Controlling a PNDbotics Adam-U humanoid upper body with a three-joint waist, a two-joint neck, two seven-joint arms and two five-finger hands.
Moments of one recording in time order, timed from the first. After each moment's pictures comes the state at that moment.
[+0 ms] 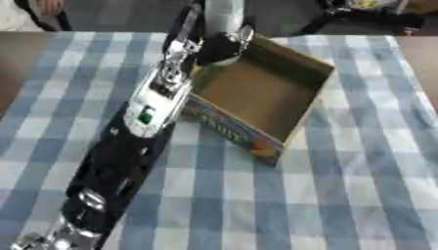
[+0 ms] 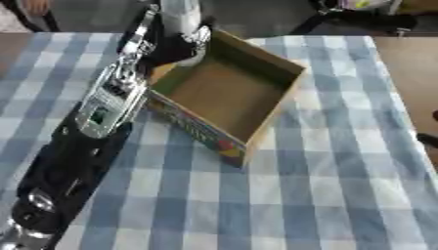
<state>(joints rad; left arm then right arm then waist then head) -0.94 0.21 -0.14 -1.33 -0.03 0.18 0.13 -0.27 -0.28 -0.14 -1.79 -0.25 0.03 0.14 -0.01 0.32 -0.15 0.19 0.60</state>
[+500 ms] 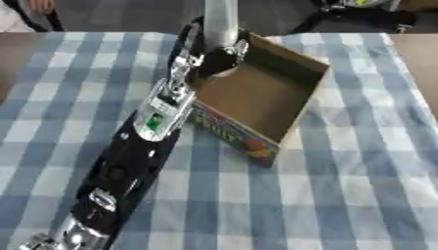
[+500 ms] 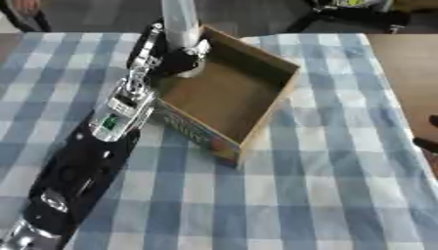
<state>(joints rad) -0.95 0.20 -0.13 -1.26 -0.02 0.11 0.13 -0.28 -0.27 -0.13 -1.79 -0.25 0.03 0.15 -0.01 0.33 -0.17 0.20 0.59</state>
